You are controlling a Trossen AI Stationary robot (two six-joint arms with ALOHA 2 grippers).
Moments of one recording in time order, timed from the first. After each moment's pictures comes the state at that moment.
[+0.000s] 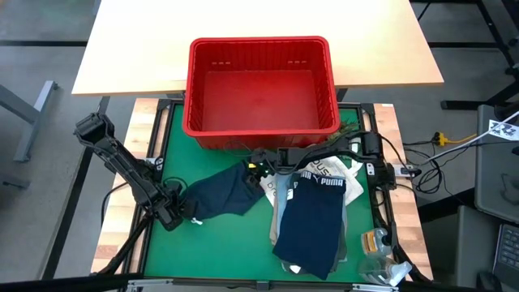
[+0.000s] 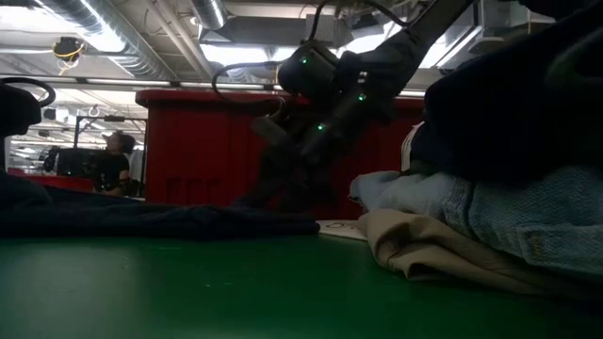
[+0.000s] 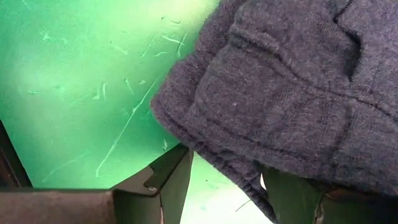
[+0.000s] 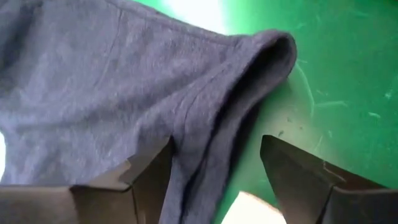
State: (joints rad) left arm -0.81 1.26 0.52 -0.74 -0.16 -2.26; right arm -0.07 2.10 1.27 0.01 -0.05 0.50
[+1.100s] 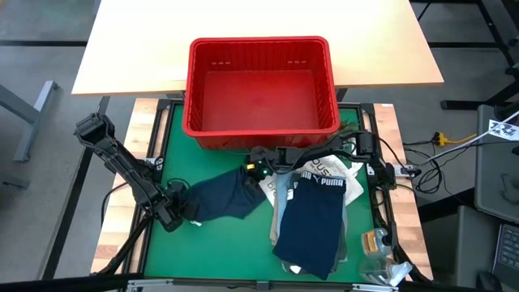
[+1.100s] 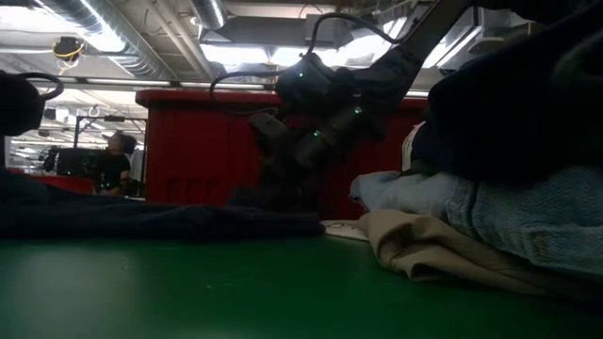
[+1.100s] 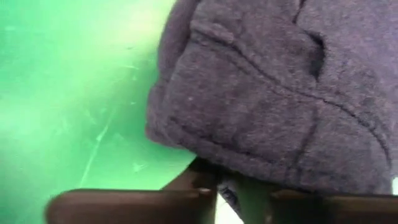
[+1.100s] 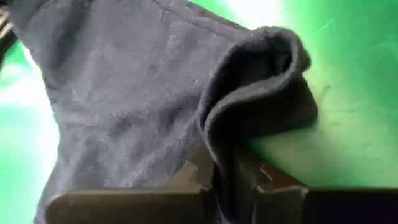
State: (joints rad) left arm -0.81 1.26 0.52 -0.69 -0.24 -2.12; right arm -0.05 2.16 1.28 0.12 -0.28 0.52
